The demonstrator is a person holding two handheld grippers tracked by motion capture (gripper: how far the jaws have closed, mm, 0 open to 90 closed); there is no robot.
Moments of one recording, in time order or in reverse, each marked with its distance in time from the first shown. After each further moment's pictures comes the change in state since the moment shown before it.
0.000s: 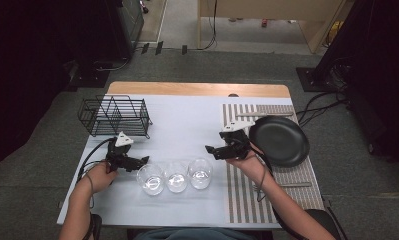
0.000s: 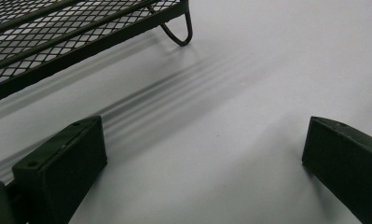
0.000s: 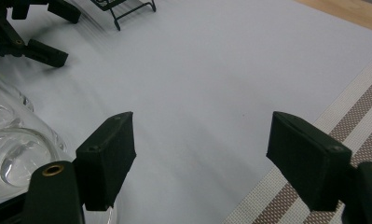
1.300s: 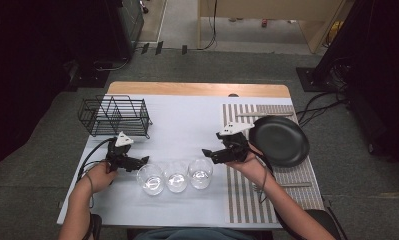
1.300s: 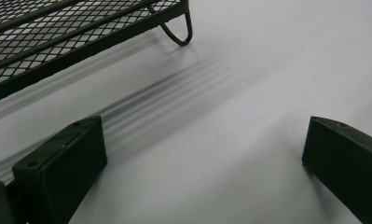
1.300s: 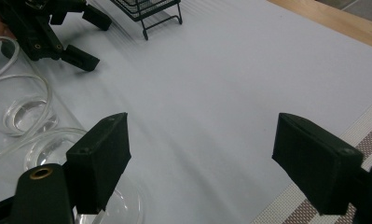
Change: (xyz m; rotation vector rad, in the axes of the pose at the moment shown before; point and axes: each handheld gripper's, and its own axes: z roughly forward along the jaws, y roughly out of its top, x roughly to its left) left arm 0.000 0.000 0.000 0.000 0.000 0.000; right arm 0.014 0.004 -0.009 -0.033 0.057 -0.056
